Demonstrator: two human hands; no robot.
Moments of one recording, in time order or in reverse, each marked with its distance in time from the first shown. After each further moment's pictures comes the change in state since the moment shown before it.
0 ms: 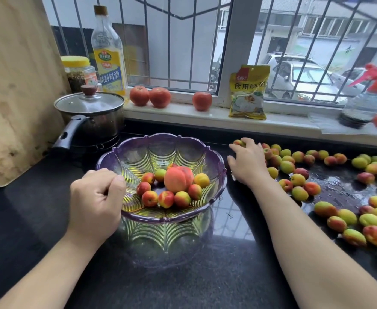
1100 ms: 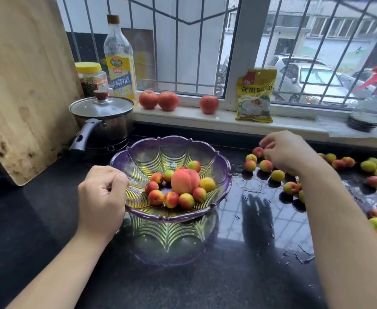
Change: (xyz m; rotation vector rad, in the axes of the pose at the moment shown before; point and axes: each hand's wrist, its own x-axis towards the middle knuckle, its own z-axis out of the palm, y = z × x) left_hand -0.001 -0.003 -0.005 -0.018 0.064 -0.223; right_hand -0.016 0.002 -0.102 0.141 -0.173 0.202
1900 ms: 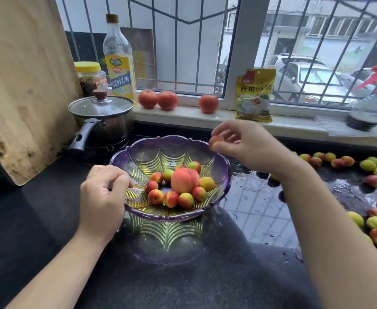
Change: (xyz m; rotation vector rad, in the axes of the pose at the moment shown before) left_hand 0.000 0.008 -0.002 -0.070 -0.063 -0.102; right_hand -0.036 -0.064 0.002 0.292 -0.131 -0.465
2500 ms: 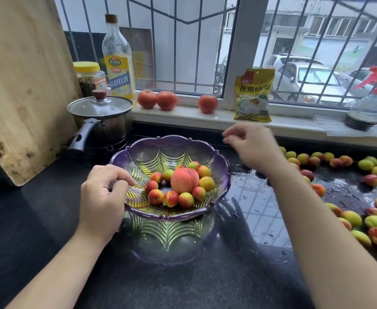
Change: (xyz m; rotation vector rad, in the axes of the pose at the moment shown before) left_hand 0.000 0.002 -0.001 -0.021 -0.043 -0.044; right_hand 0.013 0.025 0.012 -0.053 0.264 0.104
